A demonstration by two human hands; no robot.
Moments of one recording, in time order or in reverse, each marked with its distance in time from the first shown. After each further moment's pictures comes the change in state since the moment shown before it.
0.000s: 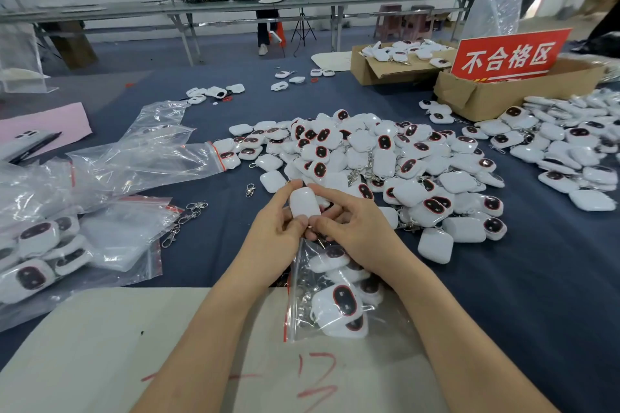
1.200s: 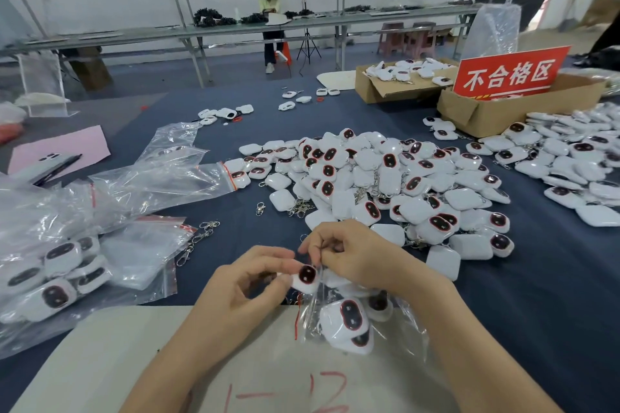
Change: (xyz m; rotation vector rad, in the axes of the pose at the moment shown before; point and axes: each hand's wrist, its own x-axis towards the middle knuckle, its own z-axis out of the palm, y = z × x) left_hand -0.064 0.008 -0.050 0.121 -0.055 0.092; right_hand 0.005 -0.022 0.003 -0.212 -0.308 0.054
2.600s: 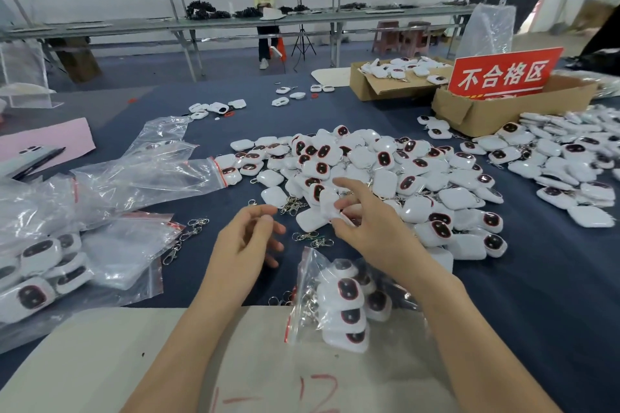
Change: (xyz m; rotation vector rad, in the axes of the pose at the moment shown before) left_hand 0.056 -0.019 0.017 -0.108 0.274 -0.090; right_hand -0.004 0.017 -0.025 -0.132 0.351 0.120
